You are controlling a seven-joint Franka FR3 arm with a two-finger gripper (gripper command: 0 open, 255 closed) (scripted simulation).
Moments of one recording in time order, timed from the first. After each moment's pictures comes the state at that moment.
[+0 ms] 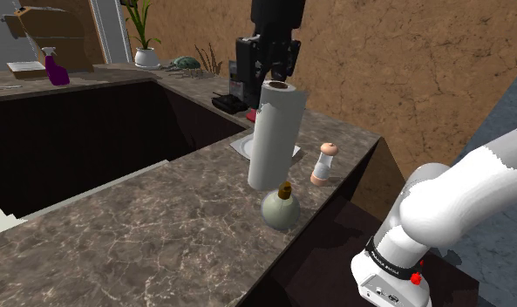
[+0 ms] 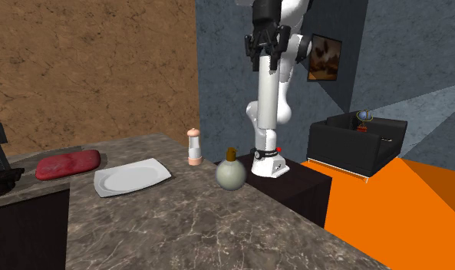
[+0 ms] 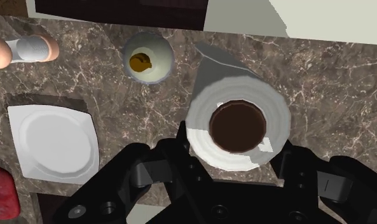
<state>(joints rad) 0.11 -0.46 0.46 -1.83 0.21 1.42 0.42</state>
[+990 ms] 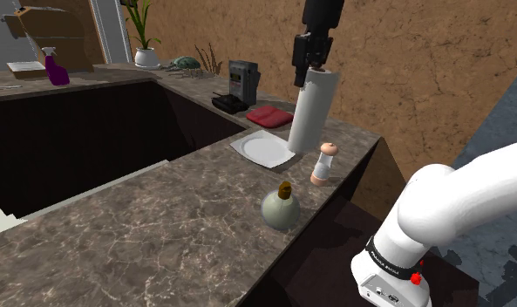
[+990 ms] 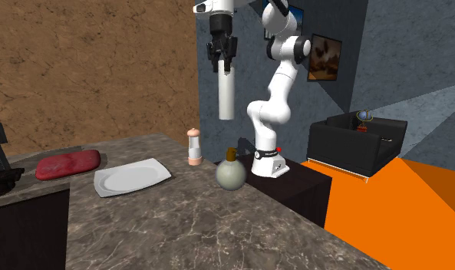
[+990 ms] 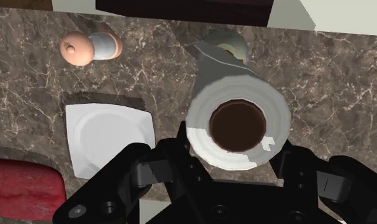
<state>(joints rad) 0.04 -0.58 0.16 -1.96 0.10 1.40 0.06</state>
